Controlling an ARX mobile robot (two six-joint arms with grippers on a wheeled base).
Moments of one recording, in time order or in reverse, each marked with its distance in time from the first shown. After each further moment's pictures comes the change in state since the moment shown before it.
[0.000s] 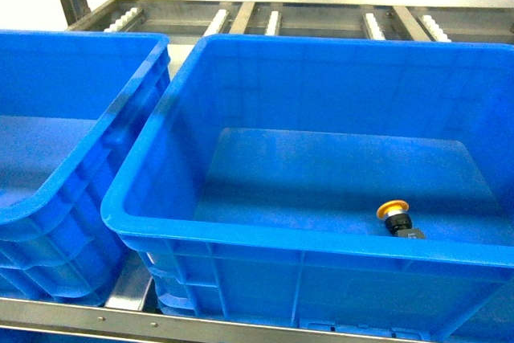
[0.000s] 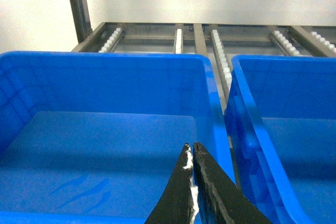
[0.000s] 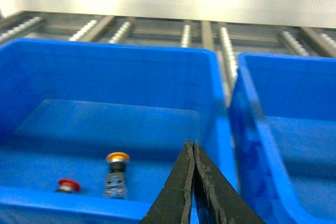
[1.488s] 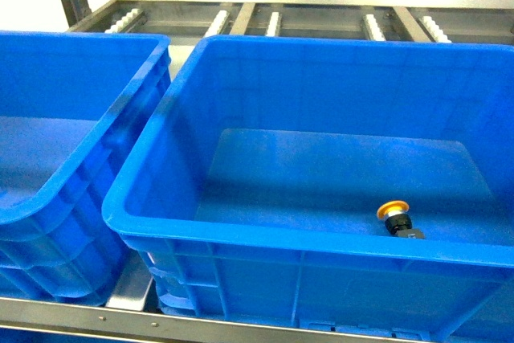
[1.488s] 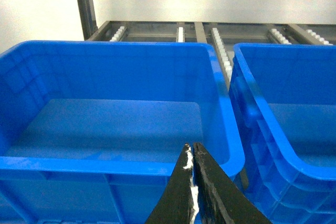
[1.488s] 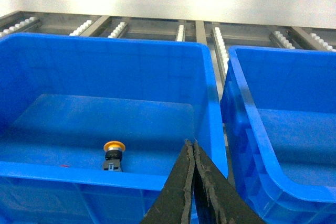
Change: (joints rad) left arm 0.161 -0.673 -0.100 -0.573 0.169 0.005; right arm 0.023 -0.368 -0.057 -0.304 0.017 -0.005
